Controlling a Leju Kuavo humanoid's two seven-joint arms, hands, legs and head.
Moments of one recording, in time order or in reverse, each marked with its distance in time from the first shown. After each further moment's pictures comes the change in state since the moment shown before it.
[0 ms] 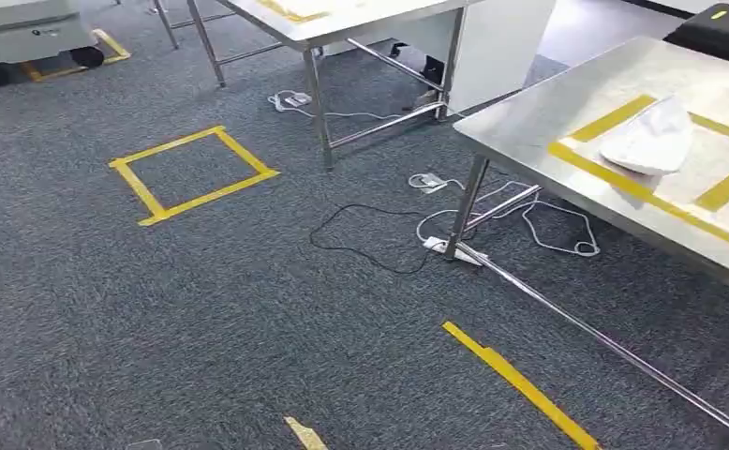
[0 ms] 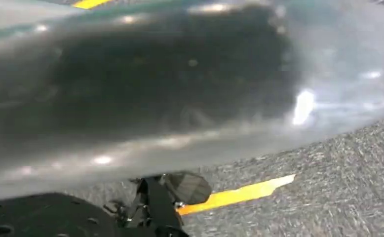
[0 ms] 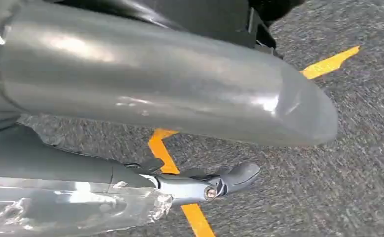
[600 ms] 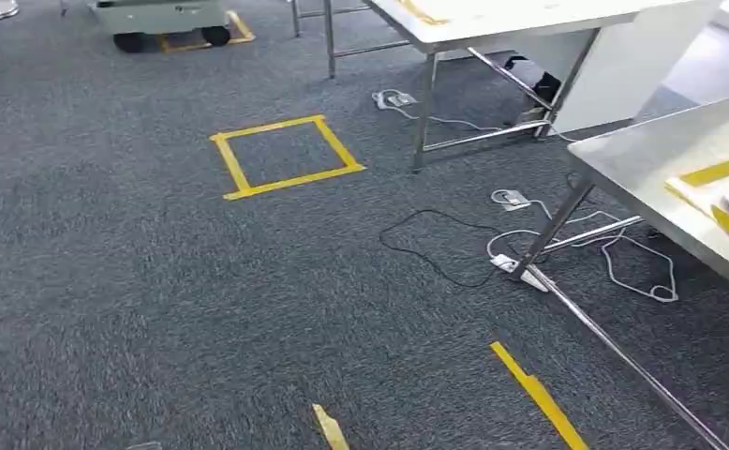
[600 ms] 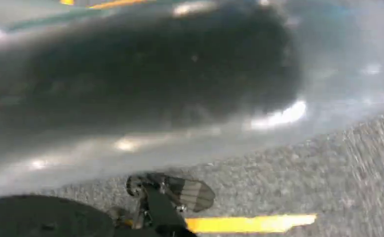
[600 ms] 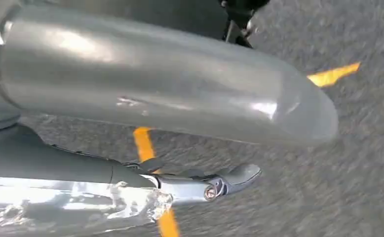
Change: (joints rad) left arm -0.009 -0.008 0.017 0.000 -0.048 0.030 0.010; right arm -0.006 -0.002 -0.031 -0.006 -0.008 0.006 -0.008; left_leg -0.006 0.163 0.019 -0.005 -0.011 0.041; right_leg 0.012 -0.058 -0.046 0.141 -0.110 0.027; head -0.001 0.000
